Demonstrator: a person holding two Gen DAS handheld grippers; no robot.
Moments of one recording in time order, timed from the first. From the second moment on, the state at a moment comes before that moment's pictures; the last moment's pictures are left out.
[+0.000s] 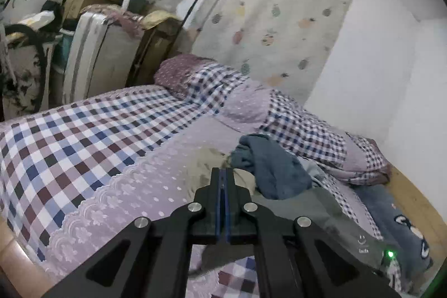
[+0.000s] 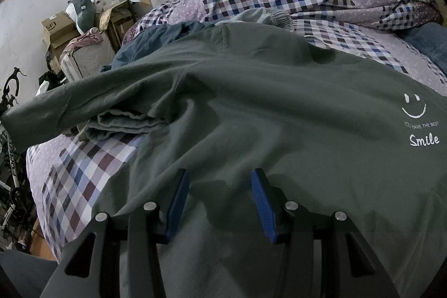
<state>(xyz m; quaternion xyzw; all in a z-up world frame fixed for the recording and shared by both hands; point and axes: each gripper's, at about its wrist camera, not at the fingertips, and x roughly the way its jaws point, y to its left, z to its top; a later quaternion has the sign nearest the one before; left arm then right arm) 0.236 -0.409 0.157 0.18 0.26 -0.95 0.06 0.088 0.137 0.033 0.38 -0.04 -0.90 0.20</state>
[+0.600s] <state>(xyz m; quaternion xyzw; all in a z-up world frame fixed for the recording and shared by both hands) 0.074 -0.473 0.220 0.18 0.23 -0.95 0.12 0.085 0.138 0.032 0.39 -0.04 -0.90 0.21</state>
